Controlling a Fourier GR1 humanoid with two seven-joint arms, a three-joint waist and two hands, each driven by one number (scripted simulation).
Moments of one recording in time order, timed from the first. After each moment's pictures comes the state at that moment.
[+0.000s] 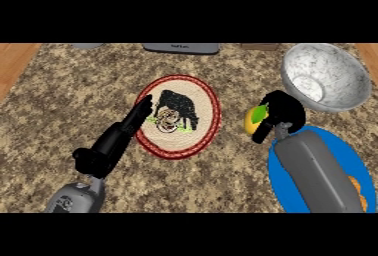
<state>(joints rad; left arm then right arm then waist) -0.17 0.17 -0.25 -1.58 0.07 -0.11 0.07 -0.54 -0.21 0.23 -1.19 0.75 0.18 0.90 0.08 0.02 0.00</state>
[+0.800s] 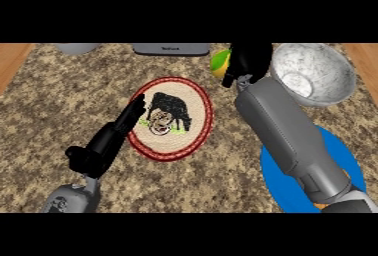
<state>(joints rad) -0.15 0.17 -0.22 -1.58 0.07 -0.10 0.07 -1.00 -0.12 0.28 -0.87 1.02 -0.13 0.87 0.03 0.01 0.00</state>
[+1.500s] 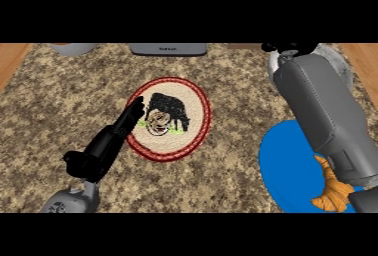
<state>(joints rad) -0.12 0.16 -0.21 -1.62 0.05 -0.11 0.09 -1.08 -0.26 0.10 -0.72 1.05 -0.34 0.77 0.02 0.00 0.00</state>
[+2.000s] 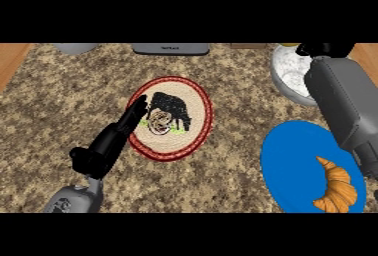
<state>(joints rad) -0.14 0.14 -0.20 -1.59 0.04 -0.12 0.08 -1.08 -0.37 0.04 -0.47 1.11 -0.46 0.66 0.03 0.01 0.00</state>
